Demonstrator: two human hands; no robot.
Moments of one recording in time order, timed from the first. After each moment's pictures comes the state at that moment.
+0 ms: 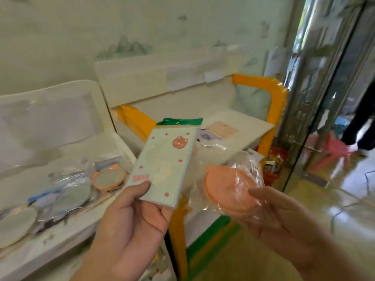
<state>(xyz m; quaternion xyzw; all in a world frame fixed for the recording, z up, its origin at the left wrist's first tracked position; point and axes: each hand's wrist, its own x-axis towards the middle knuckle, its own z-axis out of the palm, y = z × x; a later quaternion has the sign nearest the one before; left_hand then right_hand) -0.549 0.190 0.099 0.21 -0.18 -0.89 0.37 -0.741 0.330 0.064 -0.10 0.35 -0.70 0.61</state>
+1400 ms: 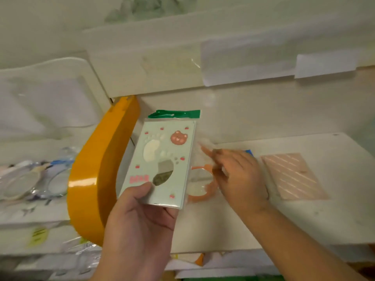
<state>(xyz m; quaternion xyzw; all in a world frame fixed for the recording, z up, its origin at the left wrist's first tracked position) -0.850 0.071 0.076 0.35 -0.12 -0.63 0.68 -1.014 -0.020 -0.026 -0.71 0.50 -0.49 -0.10</state>
